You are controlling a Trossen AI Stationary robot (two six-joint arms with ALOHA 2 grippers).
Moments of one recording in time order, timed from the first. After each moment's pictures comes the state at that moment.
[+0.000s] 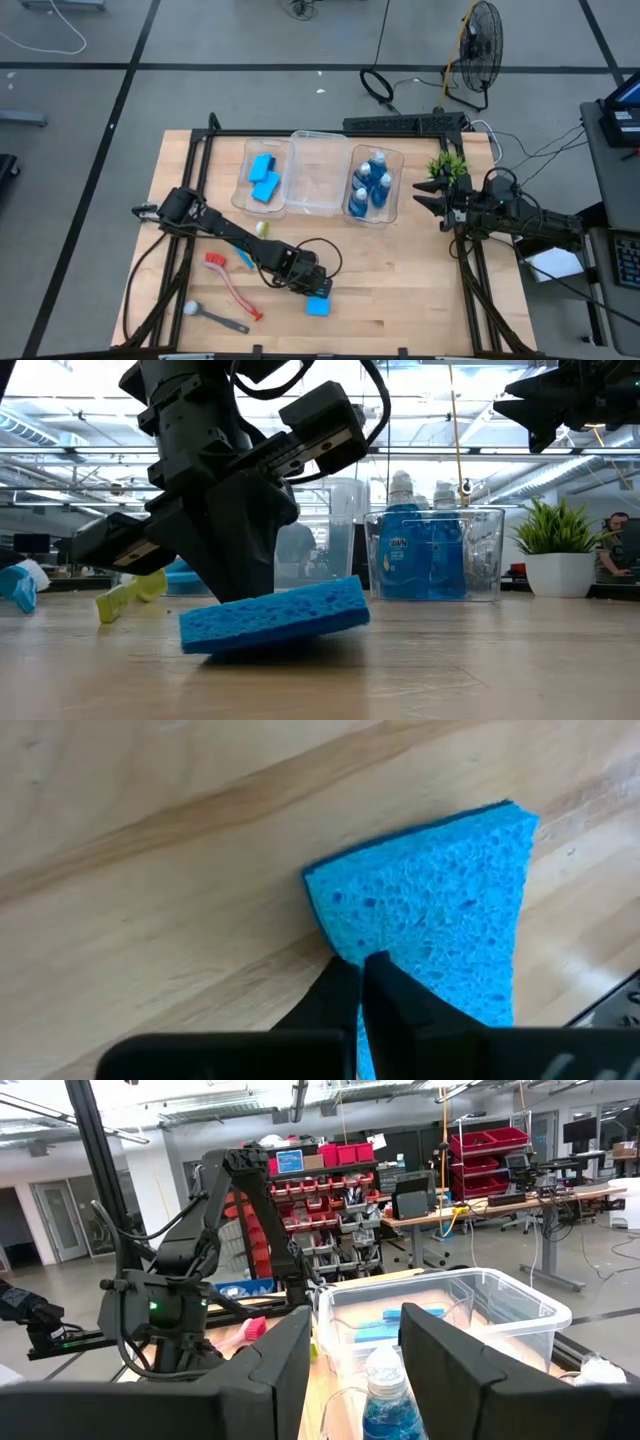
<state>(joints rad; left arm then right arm) -0.37 2.05 1.25 -0.38 0.14 -1.63 -0.19 0.06 0.24 -0.05 -0.08 0.17</state>
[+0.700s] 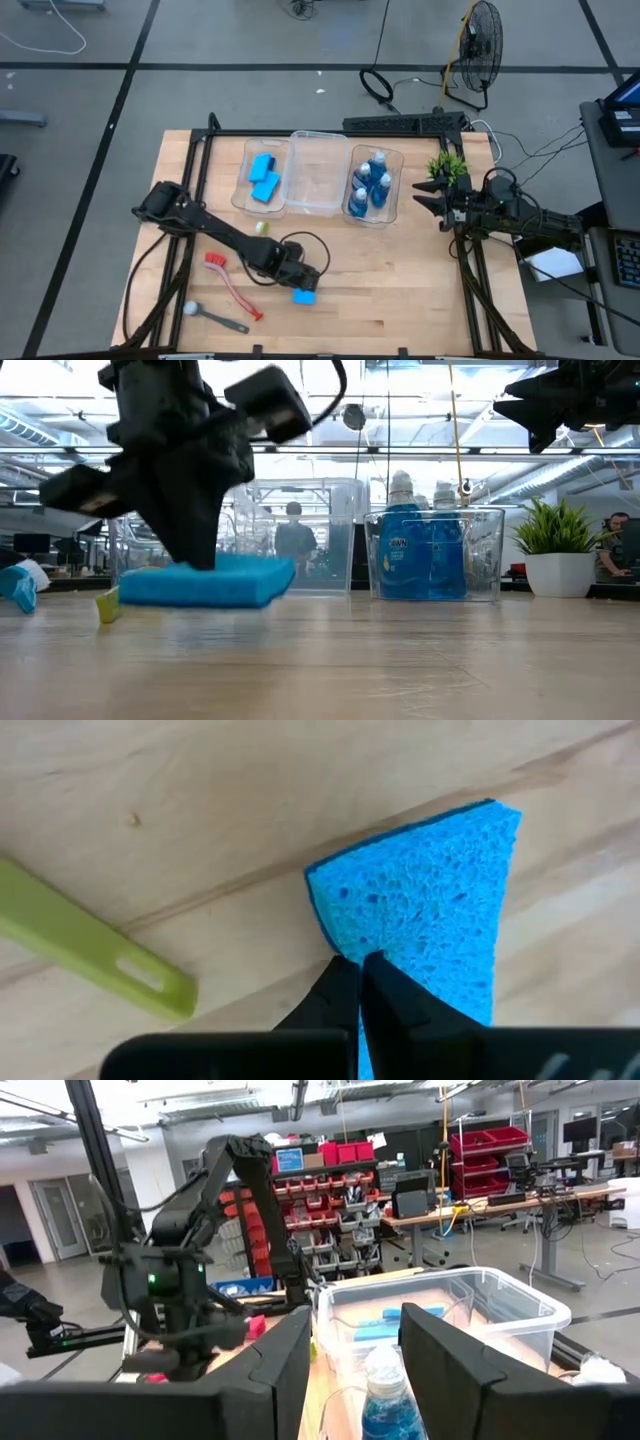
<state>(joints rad) -0.40 1.88 1.24 -0.57 0.00 -1.66 -0.19 0.06 0.24 -0.05 -0.08 0.17</state>
